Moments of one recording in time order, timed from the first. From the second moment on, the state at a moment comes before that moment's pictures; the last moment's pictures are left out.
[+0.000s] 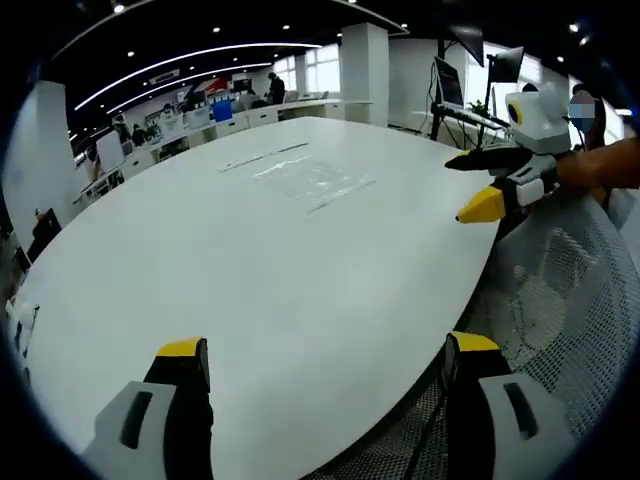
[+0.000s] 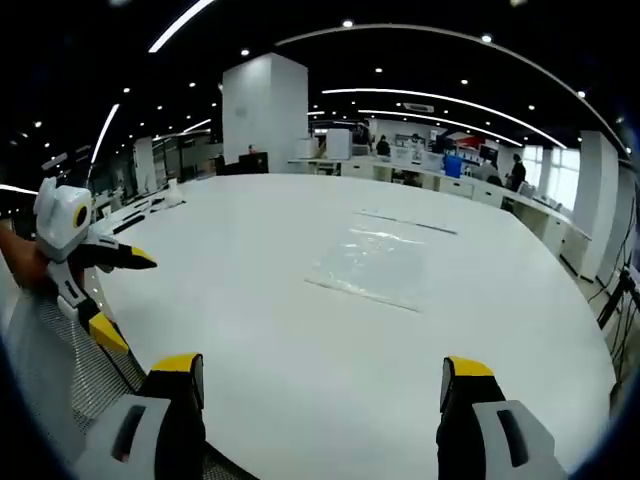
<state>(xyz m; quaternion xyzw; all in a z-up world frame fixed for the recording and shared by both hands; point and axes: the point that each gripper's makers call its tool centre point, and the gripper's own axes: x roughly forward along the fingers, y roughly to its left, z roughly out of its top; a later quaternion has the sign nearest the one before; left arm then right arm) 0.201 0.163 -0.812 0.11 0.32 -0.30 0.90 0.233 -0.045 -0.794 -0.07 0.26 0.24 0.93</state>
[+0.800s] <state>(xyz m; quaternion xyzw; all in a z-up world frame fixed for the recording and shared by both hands) 0.201 0.162 -0.809 0.12 0.30 -0.29 0.90 0.231 -0.044 -0.794 -0.06 0.27 0.25 0.93</state>
